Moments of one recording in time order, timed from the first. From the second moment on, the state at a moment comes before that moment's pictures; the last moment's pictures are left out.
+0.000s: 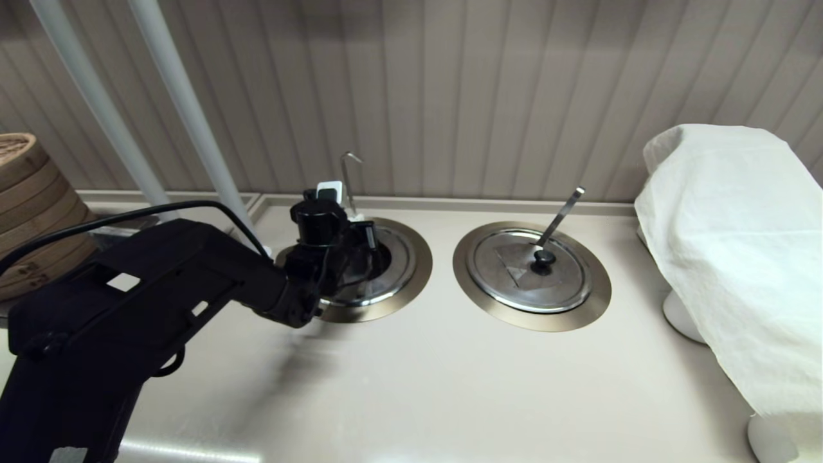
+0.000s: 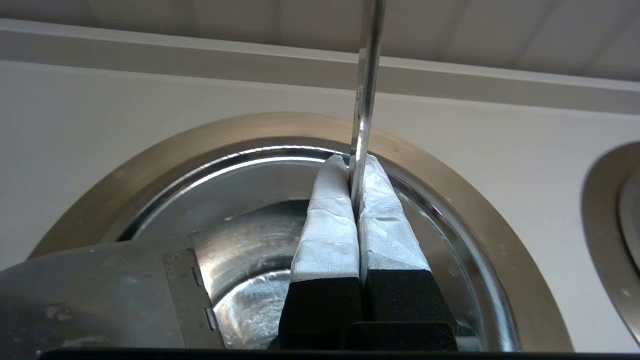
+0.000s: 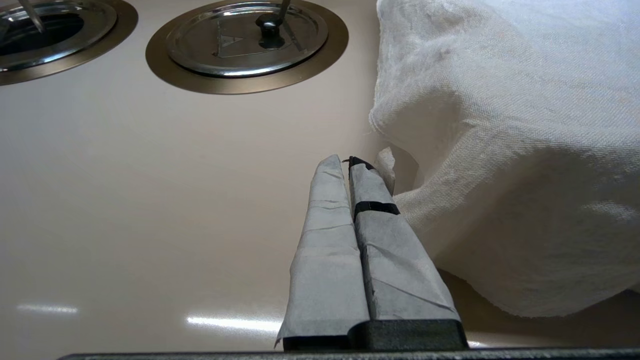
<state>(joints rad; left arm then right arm) -0.41 2.33 -1.40 -0.93 0.26 -0.13 0.00 0.00 0.00 0.00 0.00 -0.02</state>
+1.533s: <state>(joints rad) -0.36 2.48 -1.86 -0.47 0.08 0.10 0.00 0.00 0.00 0.00 0.00 -0.01</state>
